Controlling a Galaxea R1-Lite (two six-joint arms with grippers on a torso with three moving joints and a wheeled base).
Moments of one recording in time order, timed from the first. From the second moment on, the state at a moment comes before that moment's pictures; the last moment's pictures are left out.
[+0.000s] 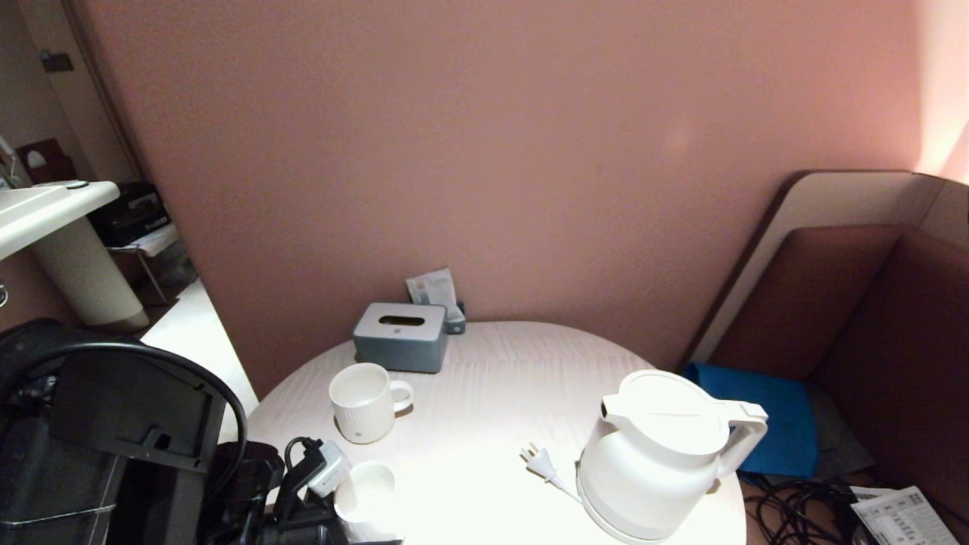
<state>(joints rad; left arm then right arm) -0.26 2.35 -0.15 -1.52 -0.66 0.21 0.00 0.00 0.00 0.00 0.01 -0.03</state>
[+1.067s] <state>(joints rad) -0.25 2.31 -0.11 -1.52 -0.61 0.18 0.00 0.00 0.00 0.00 0.01 -0.03</state>
